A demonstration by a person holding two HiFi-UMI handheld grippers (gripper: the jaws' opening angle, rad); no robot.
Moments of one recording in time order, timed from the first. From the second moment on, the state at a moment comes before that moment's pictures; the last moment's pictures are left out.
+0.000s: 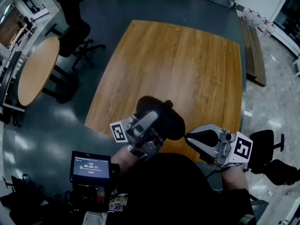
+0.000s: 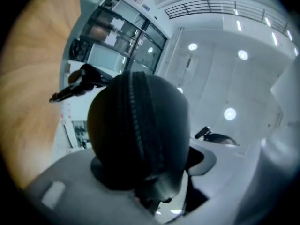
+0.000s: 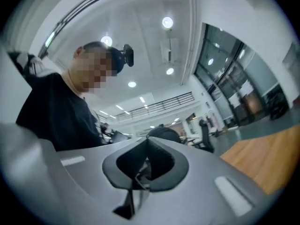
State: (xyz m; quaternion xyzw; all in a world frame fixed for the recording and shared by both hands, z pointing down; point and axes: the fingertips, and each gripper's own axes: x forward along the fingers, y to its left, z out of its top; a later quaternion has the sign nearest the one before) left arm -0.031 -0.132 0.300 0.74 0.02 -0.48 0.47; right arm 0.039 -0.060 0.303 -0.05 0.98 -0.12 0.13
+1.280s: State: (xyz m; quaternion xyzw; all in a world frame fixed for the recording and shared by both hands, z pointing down) left arm -0.057 -0.190 0.364 0.66 -0.22 -0.50 0.52; right arm 0.016 -0.100 0.375 -0.36 0.93 0.05 -0.01
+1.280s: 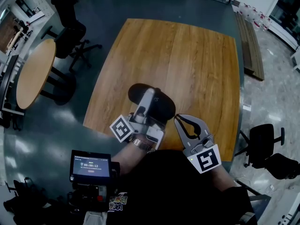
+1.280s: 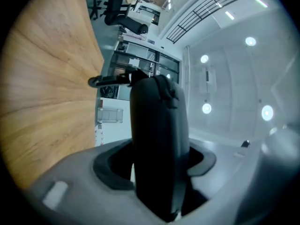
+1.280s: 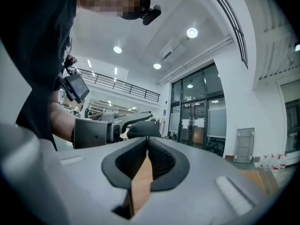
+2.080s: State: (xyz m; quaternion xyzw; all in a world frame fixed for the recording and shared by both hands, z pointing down) left arm -0.045 -0.185 0.365 0.70 -0.27 -0.47 0.47; right arm -0.012 -0.073 0.401 -0.23 0.96 0.11 -0.11
